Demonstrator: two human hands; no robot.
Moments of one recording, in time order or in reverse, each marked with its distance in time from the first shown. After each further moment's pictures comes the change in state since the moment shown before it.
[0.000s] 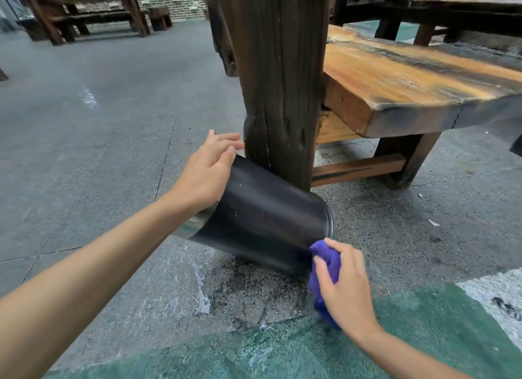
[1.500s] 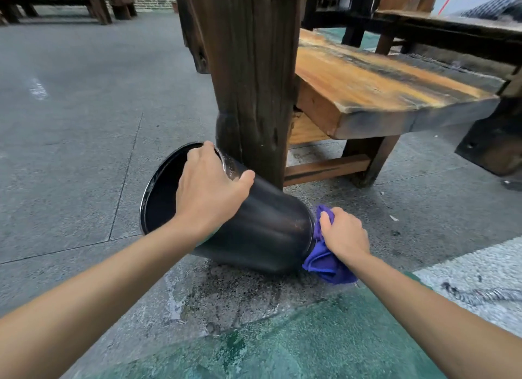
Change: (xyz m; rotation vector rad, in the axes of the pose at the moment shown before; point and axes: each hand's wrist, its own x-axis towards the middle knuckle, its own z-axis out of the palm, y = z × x) left_hand -0.022 0.035 0.043 0.221 0.139 -0.150; right_hand 0.106 0.003 -0.042 -0.527 -0.067 0.299
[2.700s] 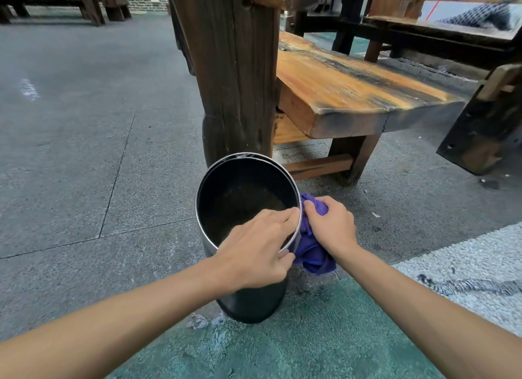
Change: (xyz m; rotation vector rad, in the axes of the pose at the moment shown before) left_hand -0.074 0.018 0.058 0.227 -0.488 0.676; right_hand -0.012 0.008 -0.022 0.377 0.124 -0.061
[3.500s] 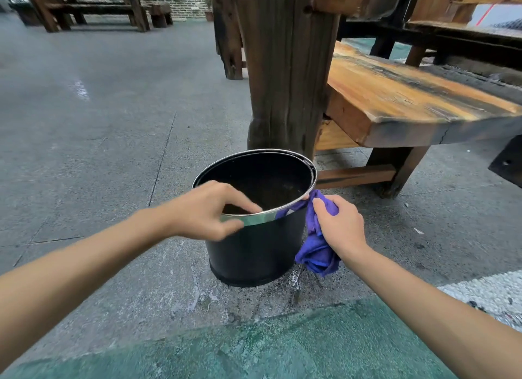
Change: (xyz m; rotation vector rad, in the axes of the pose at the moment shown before) left_hand -0.054 -0.126 -0.089 -0.114 -0.078 -0.055; right_hand -0.013 -0.051 0.044 0.173 -0.086 -0.087
